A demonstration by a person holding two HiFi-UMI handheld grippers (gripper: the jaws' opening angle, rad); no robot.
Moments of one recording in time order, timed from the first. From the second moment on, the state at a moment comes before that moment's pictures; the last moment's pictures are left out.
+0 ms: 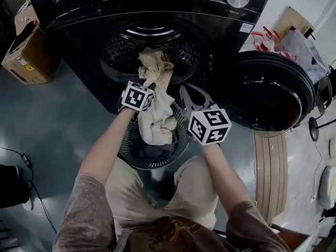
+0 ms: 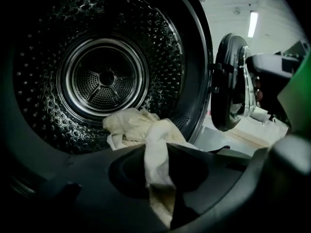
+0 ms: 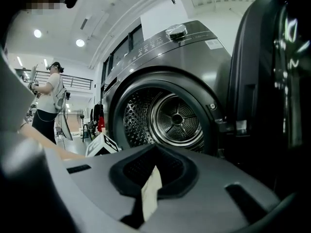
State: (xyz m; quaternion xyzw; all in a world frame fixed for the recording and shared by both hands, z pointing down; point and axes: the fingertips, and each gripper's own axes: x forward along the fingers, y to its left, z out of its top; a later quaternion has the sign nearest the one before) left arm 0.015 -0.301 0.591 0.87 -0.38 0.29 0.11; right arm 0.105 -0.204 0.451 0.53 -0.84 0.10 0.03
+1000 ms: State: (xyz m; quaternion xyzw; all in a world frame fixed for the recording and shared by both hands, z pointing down) left arm -0.002 -0.183 0.543 0.91 -0.33 0.24 0.09; right arm 0.088 -0.218 0.455 0.53 -0.84 0.10 0.01
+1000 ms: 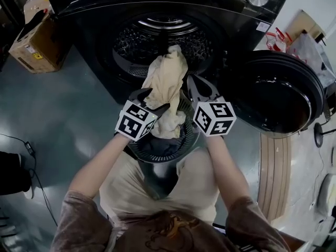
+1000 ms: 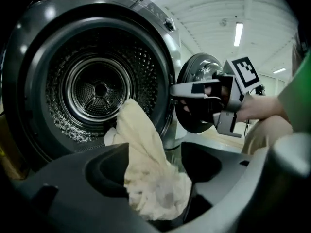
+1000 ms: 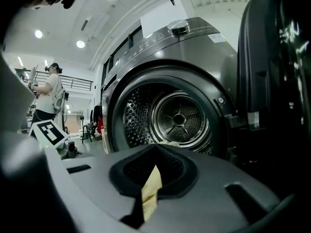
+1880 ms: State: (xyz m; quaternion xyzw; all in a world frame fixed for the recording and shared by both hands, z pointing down) left arm 0.025 -0.344 0.604 0.87 -0.38 0.29 0.13; right arm 0.091 -0.204 0.452 0.52 -0.85 0.09 0.03
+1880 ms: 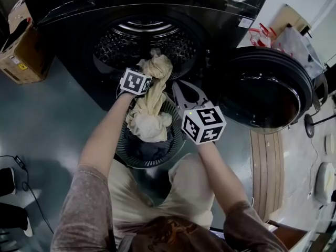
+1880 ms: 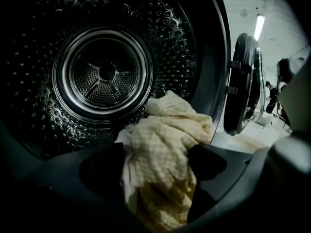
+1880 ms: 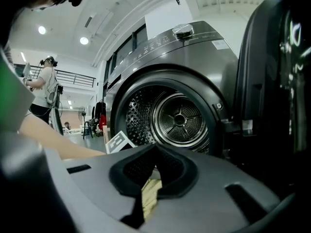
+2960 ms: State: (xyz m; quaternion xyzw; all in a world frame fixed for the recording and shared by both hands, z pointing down) left arm -0.011 -0.122 0.558 0.92 -0.26 0.25 0.16; right arm 0.075 -0.217 0.465 0.51 -0.85 0.09 0.04
